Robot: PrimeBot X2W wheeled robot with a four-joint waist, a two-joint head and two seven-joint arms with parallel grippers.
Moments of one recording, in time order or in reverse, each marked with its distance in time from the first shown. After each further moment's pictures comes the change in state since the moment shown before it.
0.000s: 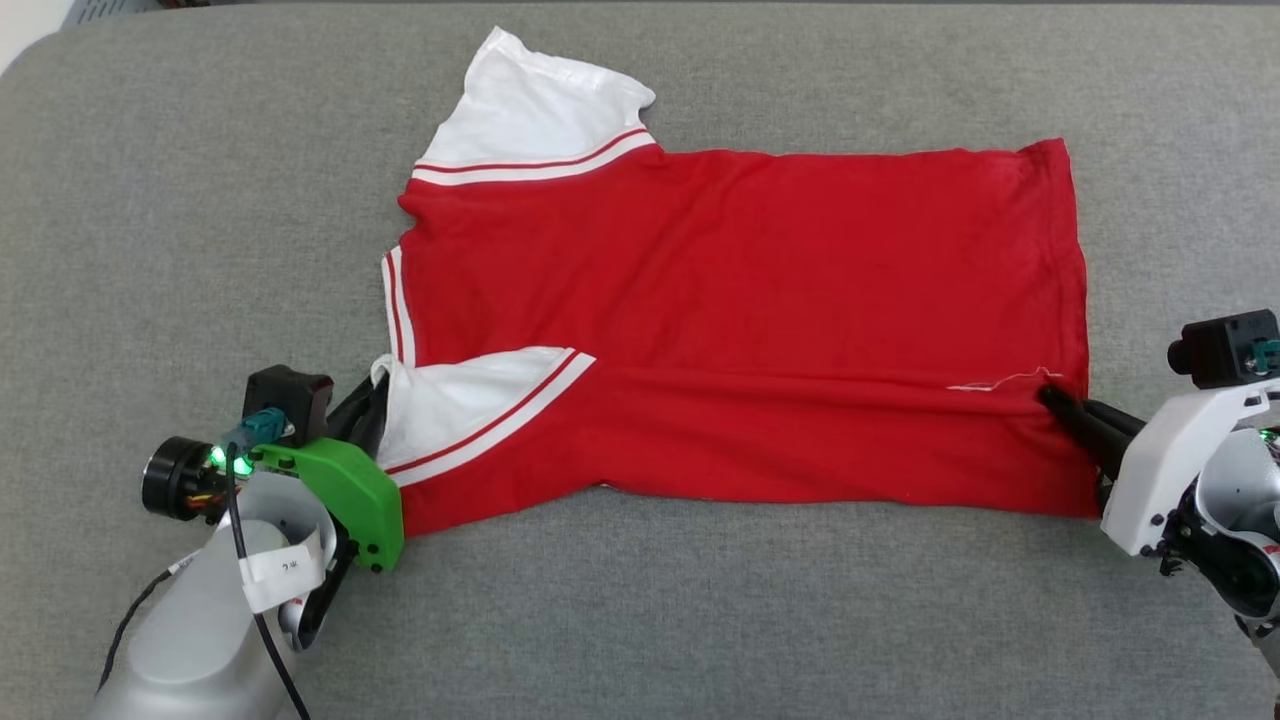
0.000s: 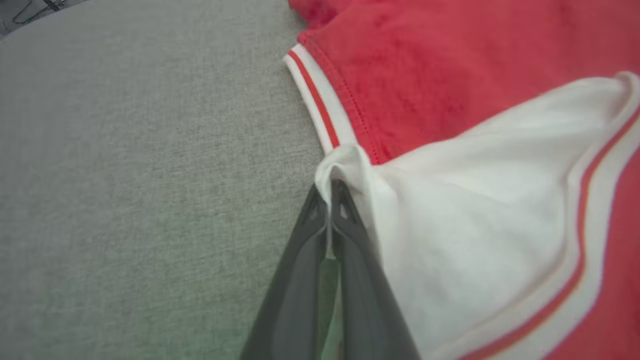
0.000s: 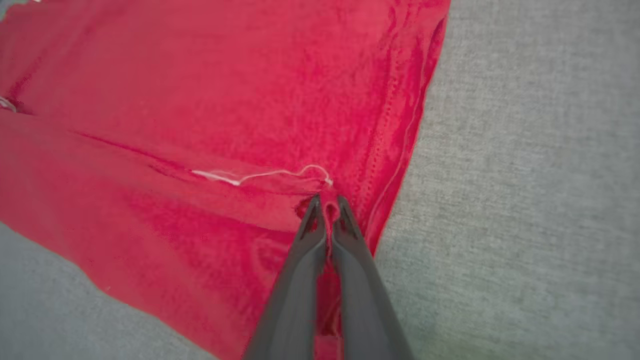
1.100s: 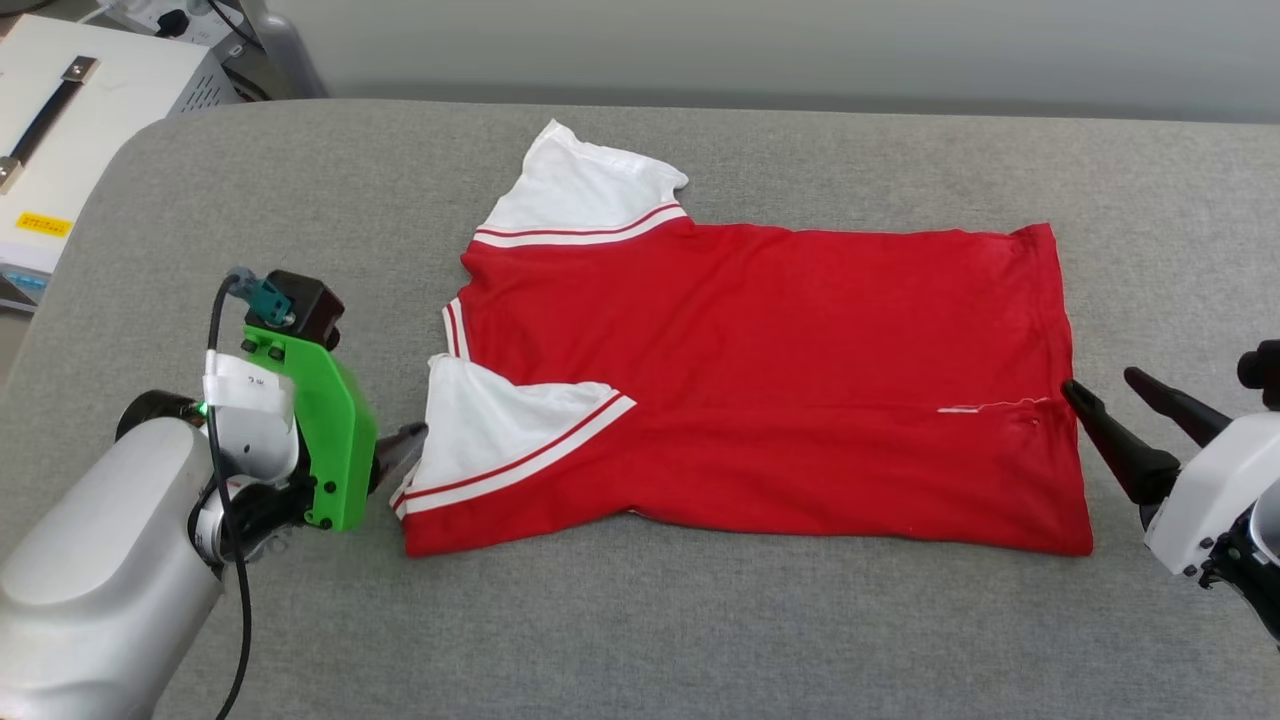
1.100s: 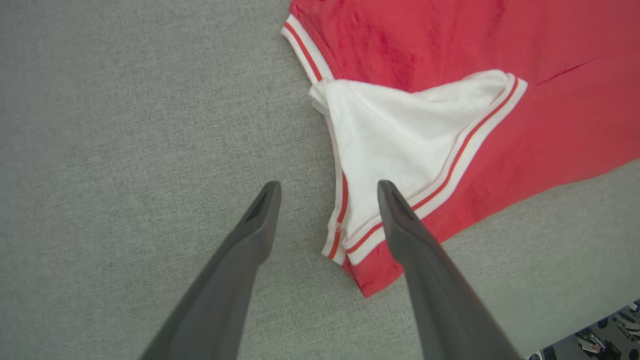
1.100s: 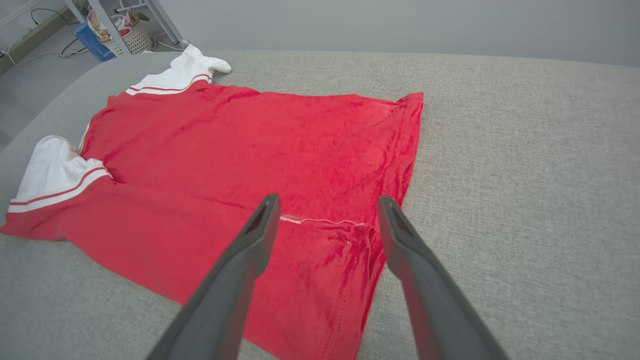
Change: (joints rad) left arm -0.154 0.182 -0.161 -0.195 -0.397 -0.056 0.708; right arm 0.124 -0.029 -0.123 -0.136 -0.044 0.000 -0.080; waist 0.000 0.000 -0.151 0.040
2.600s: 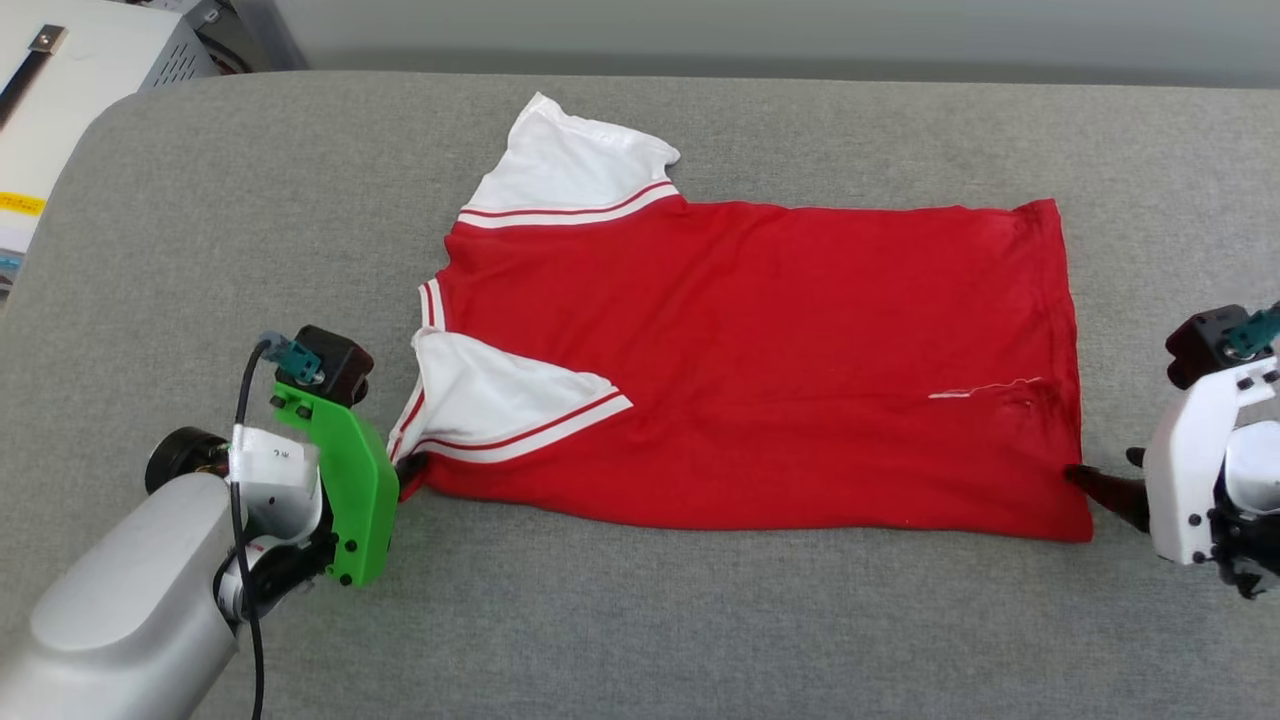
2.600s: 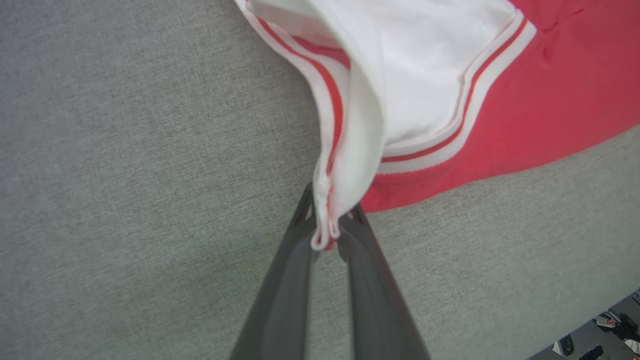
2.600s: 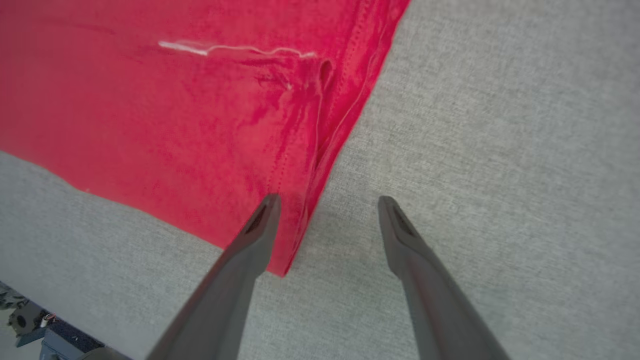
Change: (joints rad) left arm 0.053 0.041 -0.107 -0.053 -0.006 0.006 -0.109; right arm -0.168 -0.058 0.138 0.119 0.007 0.000 0.526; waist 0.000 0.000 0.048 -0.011
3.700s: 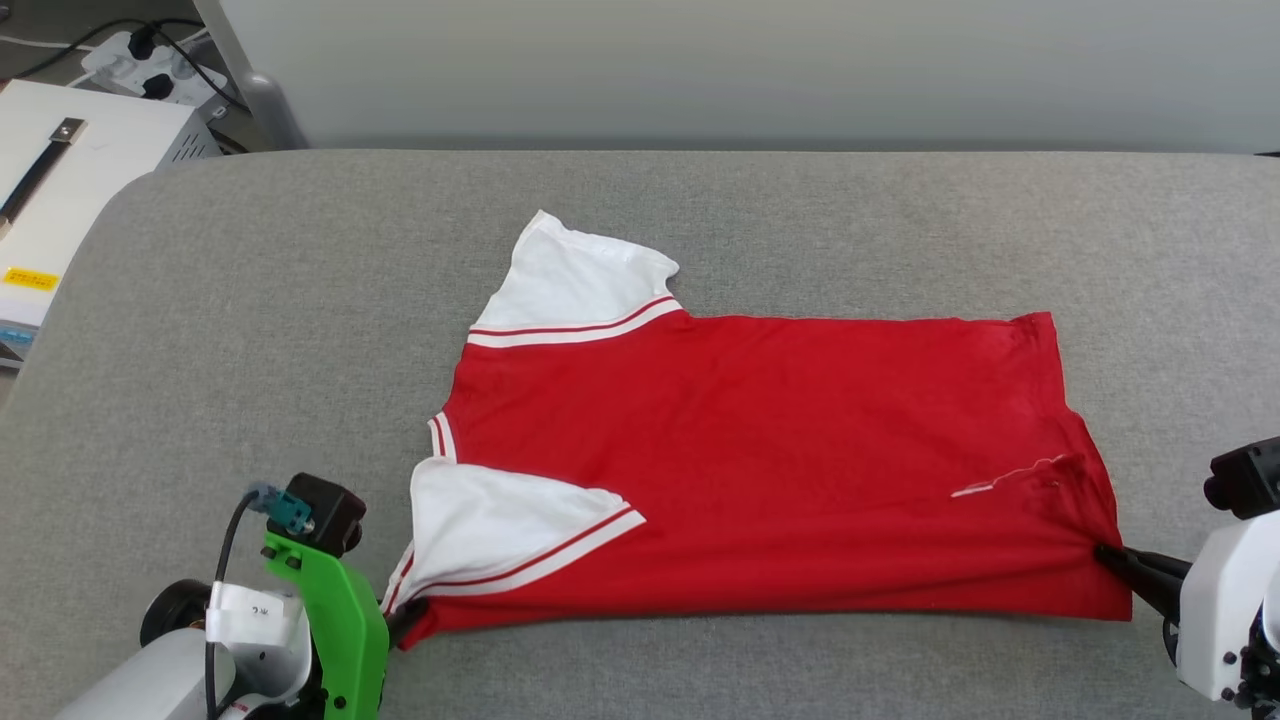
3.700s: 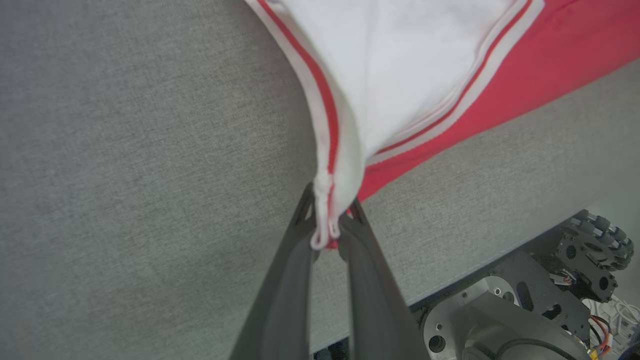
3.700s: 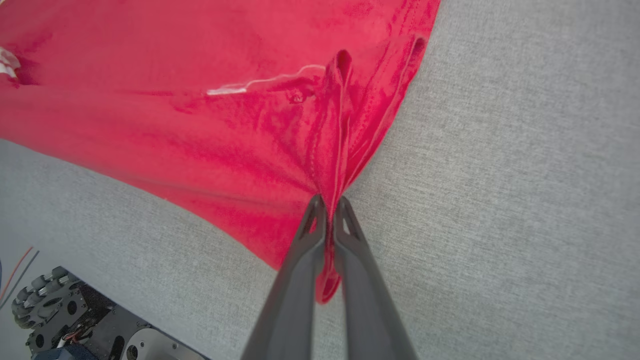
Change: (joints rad) left arm 0.271 0.127 0.005 -0.261 -0.069 0.112 -0.031; right arm 0.295 -0.064 -0.049 -0.149 0.076 0.000 -0.280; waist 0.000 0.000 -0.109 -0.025
